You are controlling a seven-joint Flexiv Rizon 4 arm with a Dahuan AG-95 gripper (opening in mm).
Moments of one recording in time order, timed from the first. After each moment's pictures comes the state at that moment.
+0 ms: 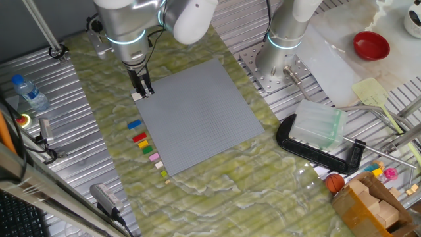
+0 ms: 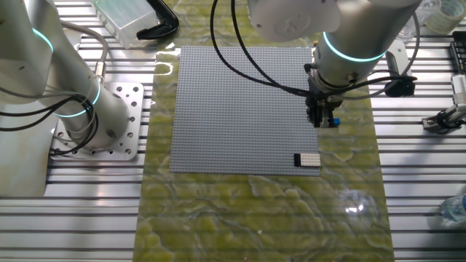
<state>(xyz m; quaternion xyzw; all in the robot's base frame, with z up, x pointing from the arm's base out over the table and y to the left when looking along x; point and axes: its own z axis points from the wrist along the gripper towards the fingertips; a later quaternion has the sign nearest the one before) 0.545 -0.034 0.099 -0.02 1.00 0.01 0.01</state>
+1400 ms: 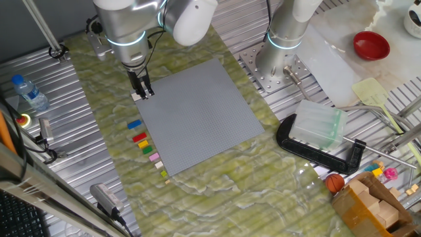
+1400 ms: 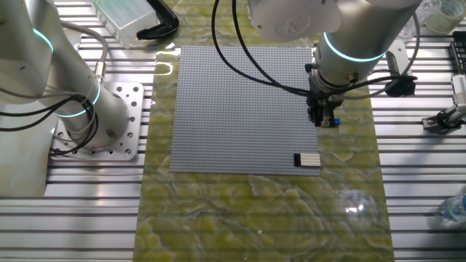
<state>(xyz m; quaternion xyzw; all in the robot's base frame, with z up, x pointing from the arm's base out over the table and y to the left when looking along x) 0.548 -0.031 0.095 -0.02 1.00 0.01 0.01</state>
